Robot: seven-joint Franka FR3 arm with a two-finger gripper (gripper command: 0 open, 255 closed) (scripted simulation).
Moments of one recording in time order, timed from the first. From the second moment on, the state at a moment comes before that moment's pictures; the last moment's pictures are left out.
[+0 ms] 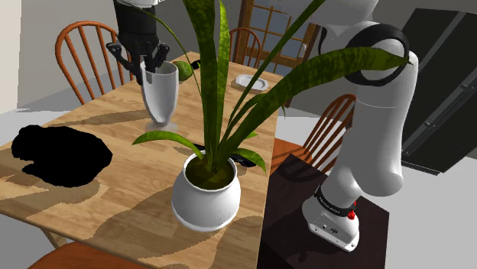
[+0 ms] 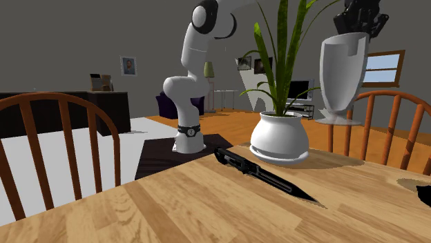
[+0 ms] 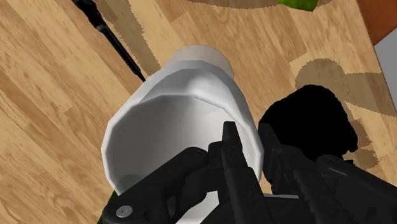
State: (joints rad) arm 0.44 0.38 0.19 -1.15 -0.11 1.55 0.81
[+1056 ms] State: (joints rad) arm 0.49 0.46 0.21 -1.24 -0.14 1.71 0.90
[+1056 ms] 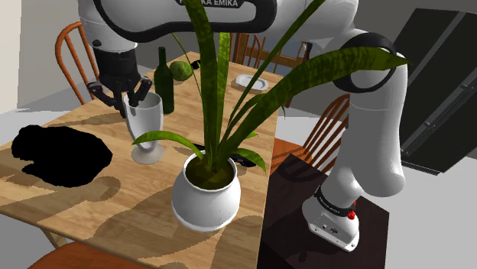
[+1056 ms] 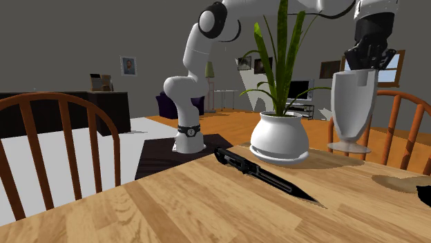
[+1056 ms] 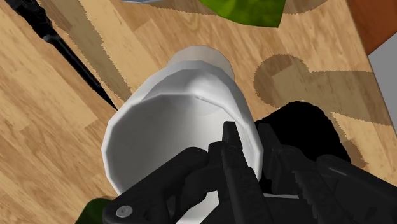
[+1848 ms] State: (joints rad) arm 0.49 0.46 0.21 -1.40 -0.14 1.87 0.91
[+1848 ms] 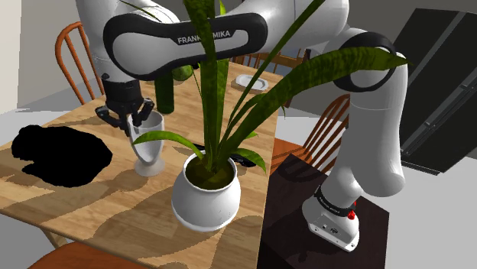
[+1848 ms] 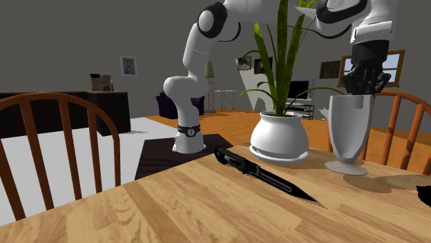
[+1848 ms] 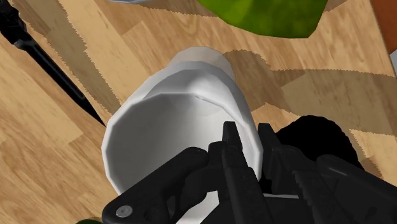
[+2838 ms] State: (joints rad) arm 0.48 0.46 0.21 -1.46 -0.14 1.94 0.91
